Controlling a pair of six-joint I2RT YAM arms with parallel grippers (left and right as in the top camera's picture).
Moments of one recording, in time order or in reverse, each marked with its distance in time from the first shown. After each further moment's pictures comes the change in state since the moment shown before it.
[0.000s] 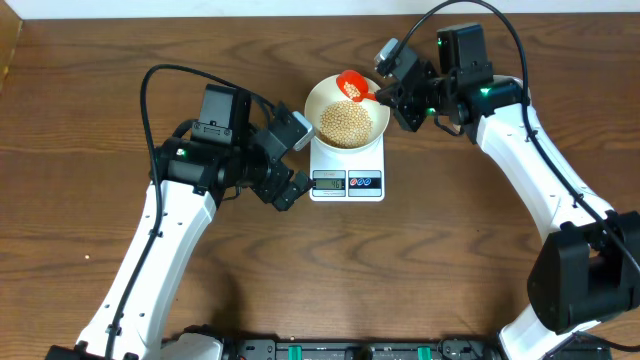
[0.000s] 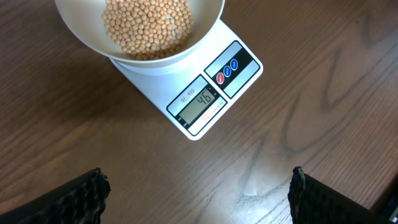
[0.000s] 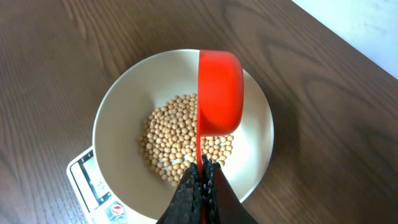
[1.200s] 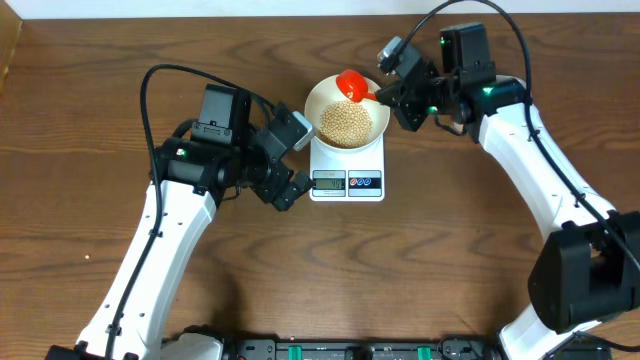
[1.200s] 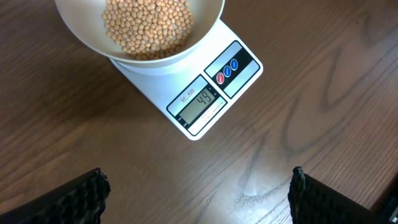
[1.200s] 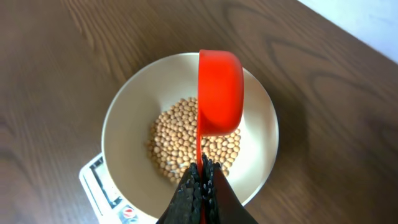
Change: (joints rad) left arm 0.000 0.000 0.000 0.000 0.000 0.000; right arm -0.018 0.000 0.000 0.001 -0.048 0.076
